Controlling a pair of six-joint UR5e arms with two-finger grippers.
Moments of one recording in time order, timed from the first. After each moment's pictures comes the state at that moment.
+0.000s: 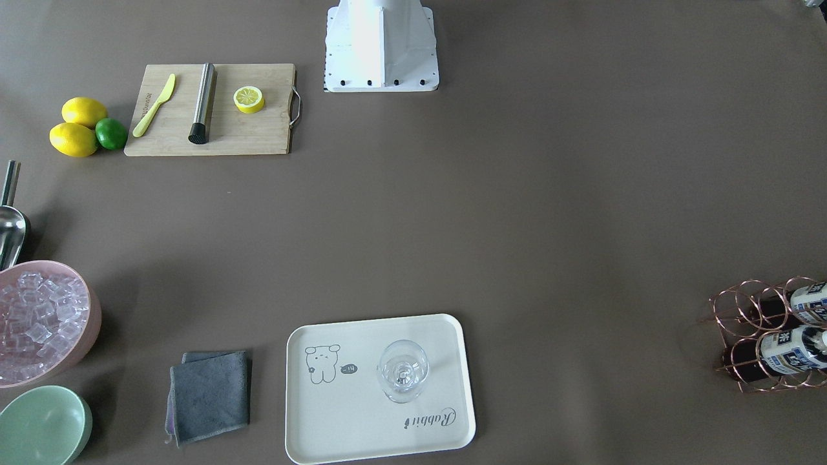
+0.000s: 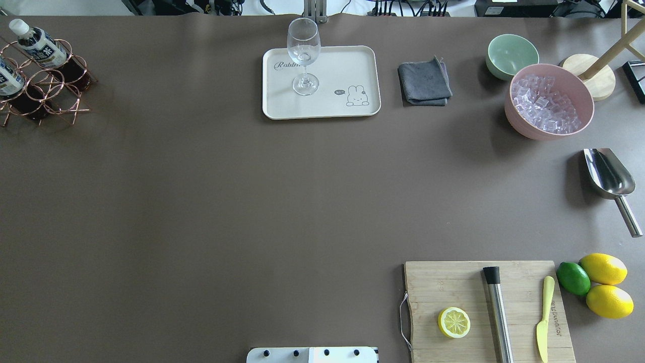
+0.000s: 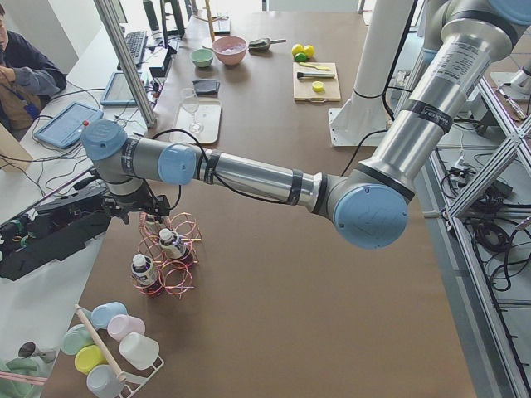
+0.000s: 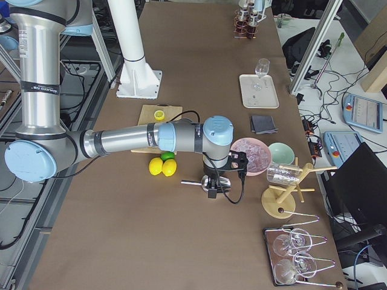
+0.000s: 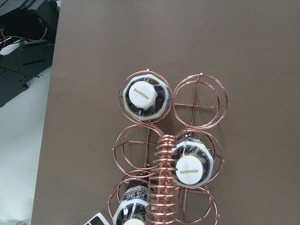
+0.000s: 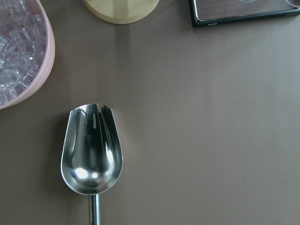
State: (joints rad) left arm -1.58 -2.08 -1.28 -1.51 -2.39 1.35; right arm 1.59 -1.63 1.82 -1.74 2.29 0.04
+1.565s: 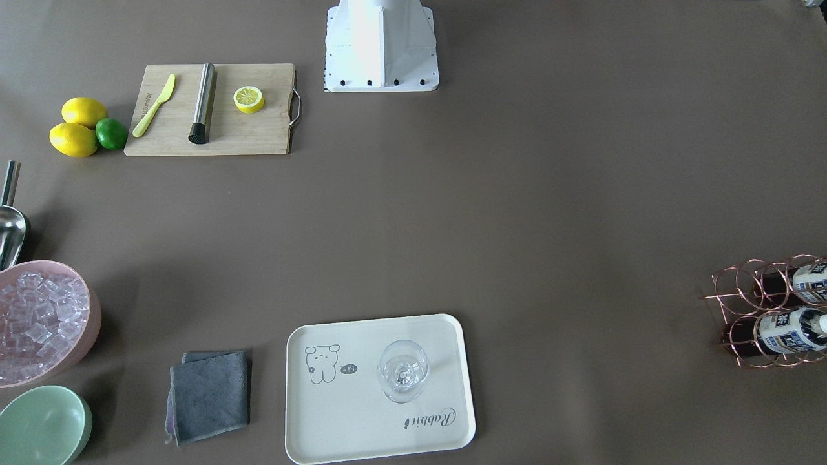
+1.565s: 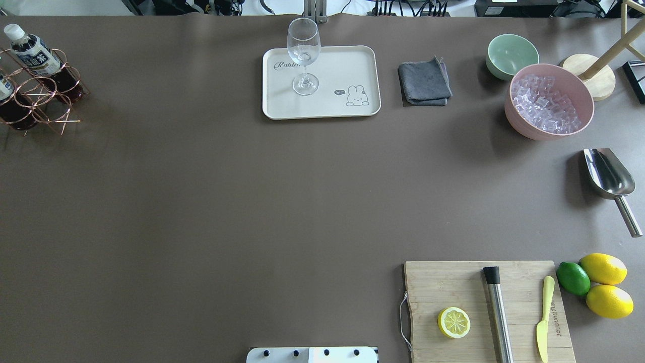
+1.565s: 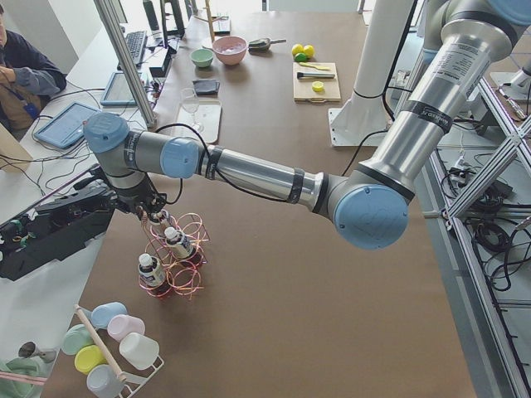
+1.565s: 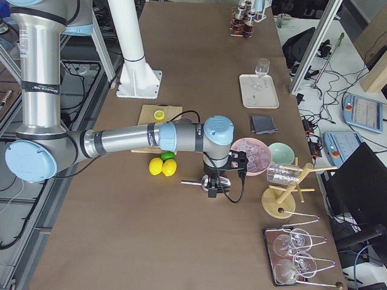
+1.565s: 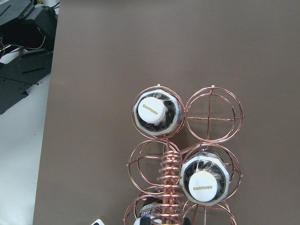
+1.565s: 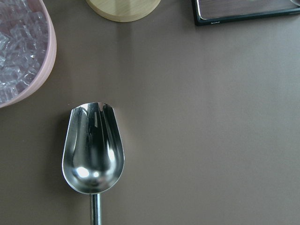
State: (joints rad) left arm -1.58 -2.08 -1.34 -1.47 -2.39 1.34; right arm 1.58 -1.63 1.82 -1.74 2.29 0.04
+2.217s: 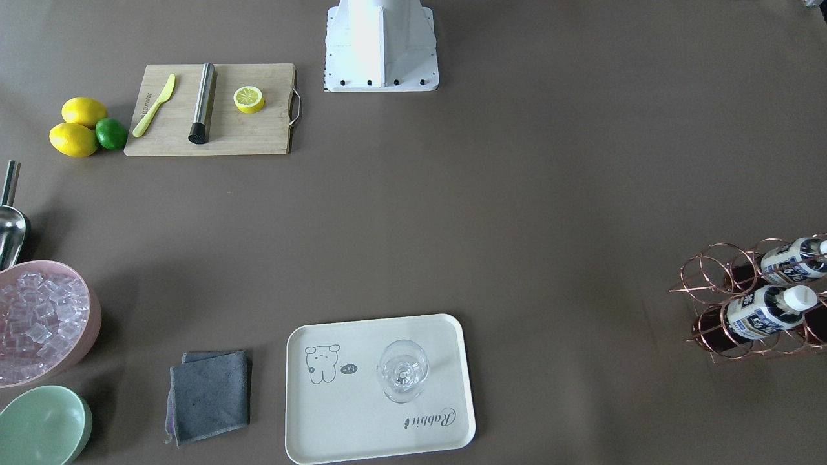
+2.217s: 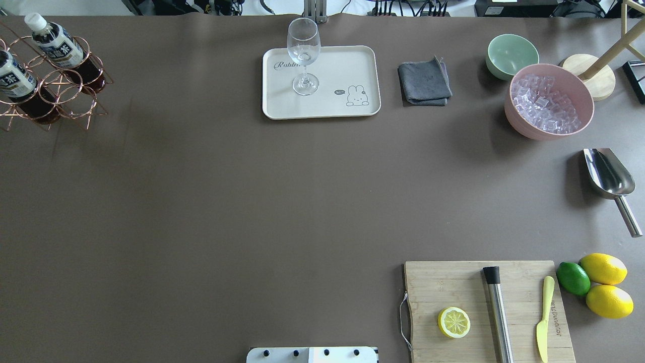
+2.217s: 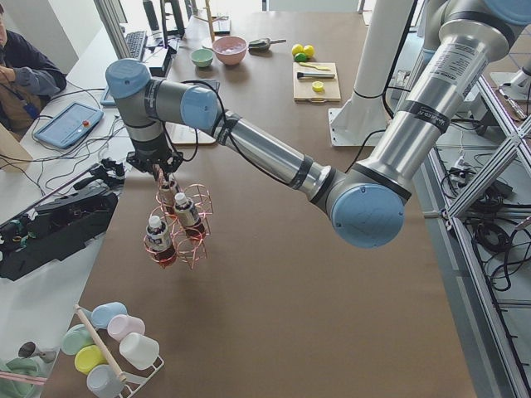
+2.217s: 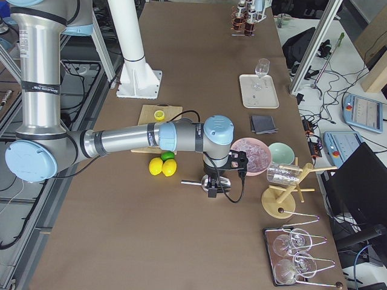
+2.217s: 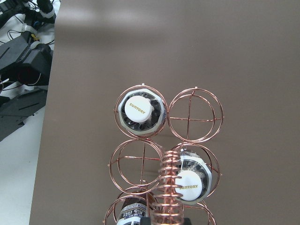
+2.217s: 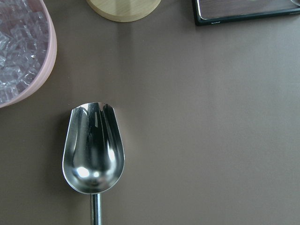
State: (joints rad) left arm -1.55 -2.08 -1.62 -1.22 -2.42 1.29; right arm 1.58 -1.63 1.82 -1.74 2.29 0.04
